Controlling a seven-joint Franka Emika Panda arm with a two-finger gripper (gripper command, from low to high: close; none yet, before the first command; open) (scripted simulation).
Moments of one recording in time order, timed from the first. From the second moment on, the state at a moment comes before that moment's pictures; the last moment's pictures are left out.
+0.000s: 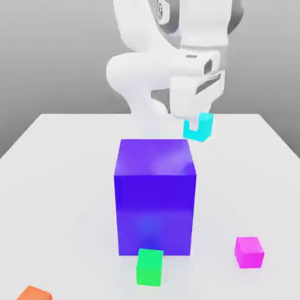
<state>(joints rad) 0.41 -0.72 0.00 -2.86 0.02 2.15 0.19</state>
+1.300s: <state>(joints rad) 0.55 -0.29 0.38 -3.06 0.33 2.78 0.88</state>
